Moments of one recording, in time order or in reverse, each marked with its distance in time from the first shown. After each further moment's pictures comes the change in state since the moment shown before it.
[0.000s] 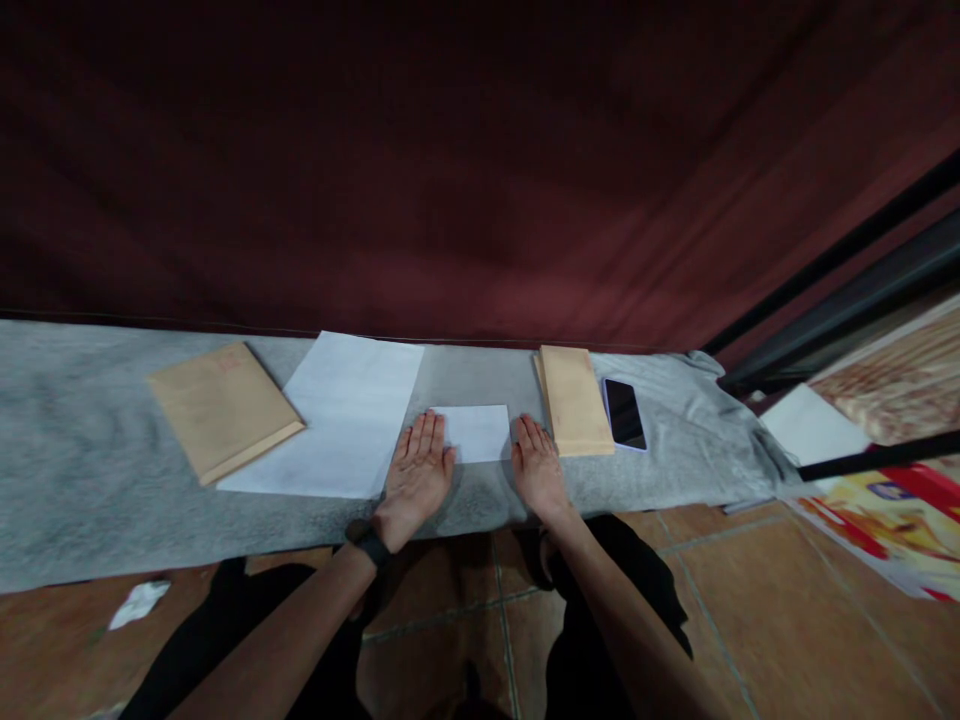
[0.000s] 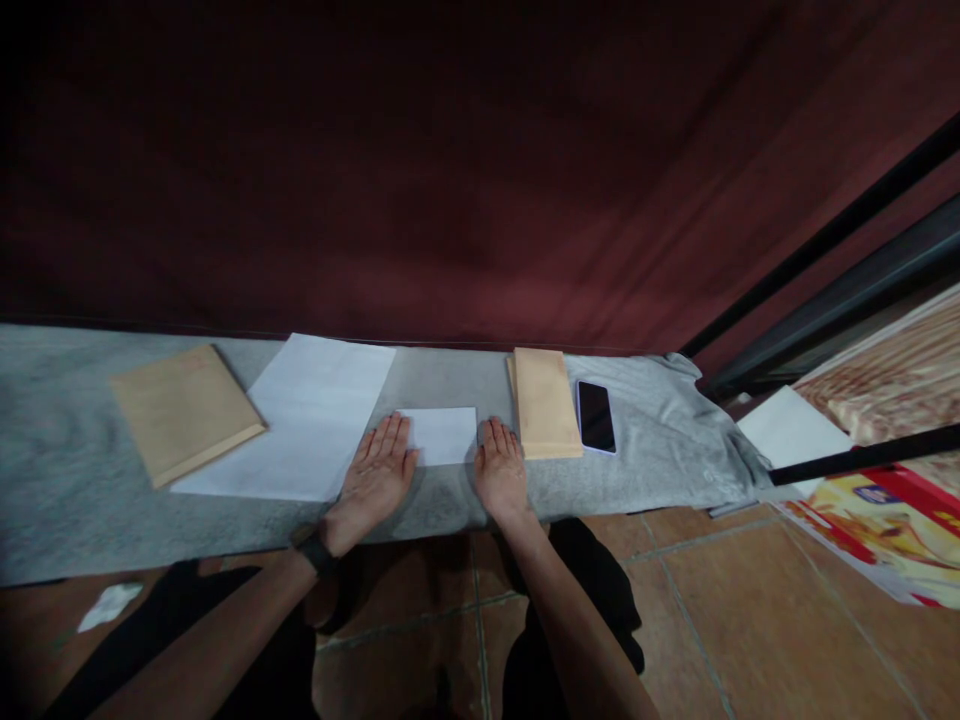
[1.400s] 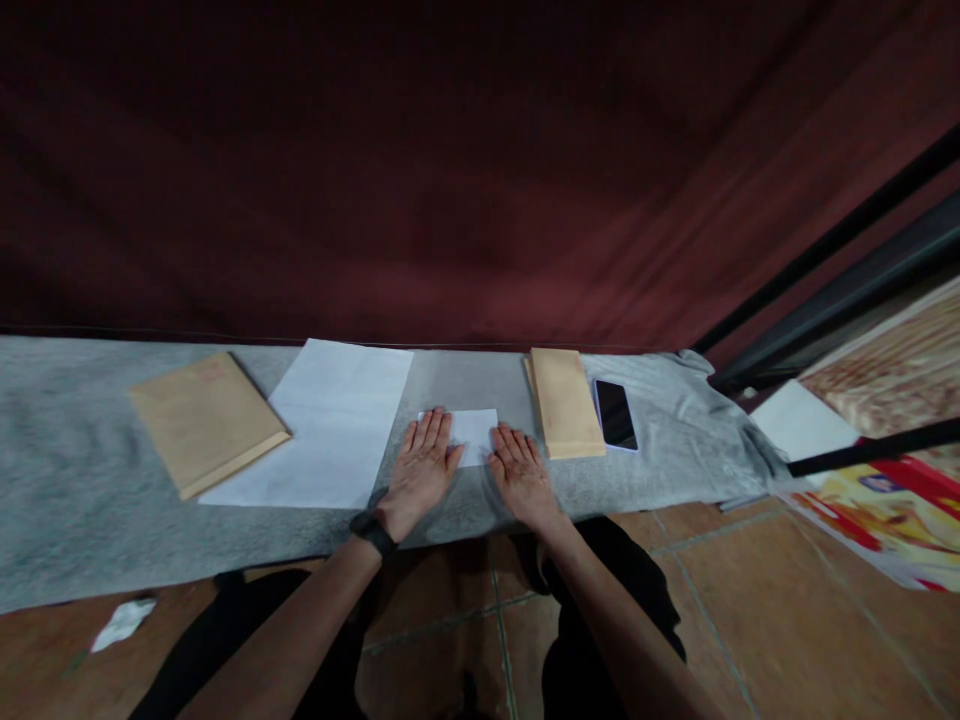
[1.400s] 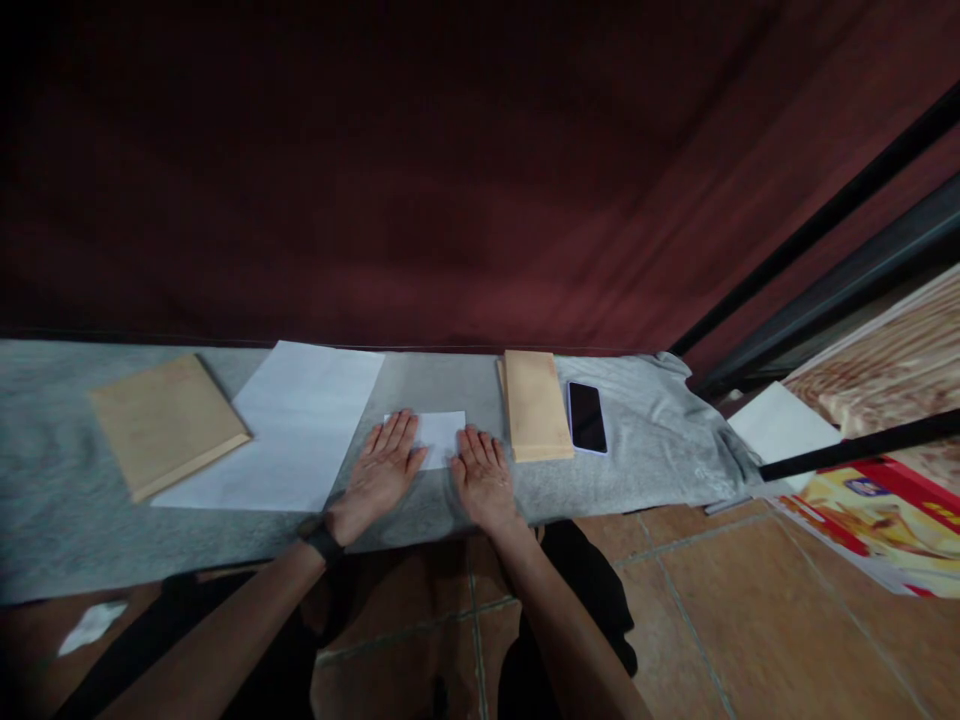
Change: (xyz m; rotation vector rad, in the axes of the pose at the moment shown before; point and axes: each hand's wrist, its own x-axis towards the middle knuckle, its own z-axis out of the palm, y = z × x) left_hand 0.022 0.014 -0.005 0.001 -0.056 0.088; right_hand -0.006 -0.008 0.000 -0.008 -0.106 -0.079
